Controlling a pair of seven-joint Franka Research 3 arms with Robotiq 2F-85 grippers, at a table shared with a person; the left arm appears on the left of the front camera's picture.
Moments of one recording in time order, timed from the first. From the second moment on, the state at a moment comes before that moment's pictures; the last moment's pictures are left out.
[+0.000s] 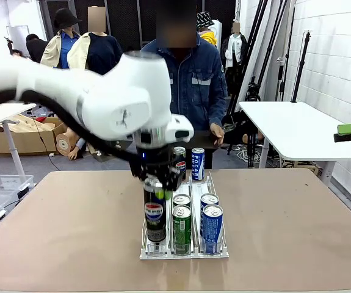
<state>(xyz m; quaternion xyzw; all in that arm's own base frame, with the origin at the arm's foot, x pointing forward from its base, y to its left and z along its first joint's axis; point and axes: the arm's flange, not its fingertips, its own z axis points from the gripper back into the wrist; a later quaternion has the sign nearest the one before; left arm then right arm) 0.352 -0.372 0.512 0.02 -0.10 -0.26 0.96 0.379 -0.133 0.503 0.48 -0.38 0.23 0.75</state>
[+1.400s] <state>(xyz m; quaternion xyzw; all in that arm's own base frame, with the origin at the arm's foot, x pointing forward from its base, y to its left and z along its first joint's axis) 0.331 -0.207 0.611 0.06 -0.12 -0.26 0.96 0.379 -0.133 0.503 0.48 -0.38 0.23 0.75</state>
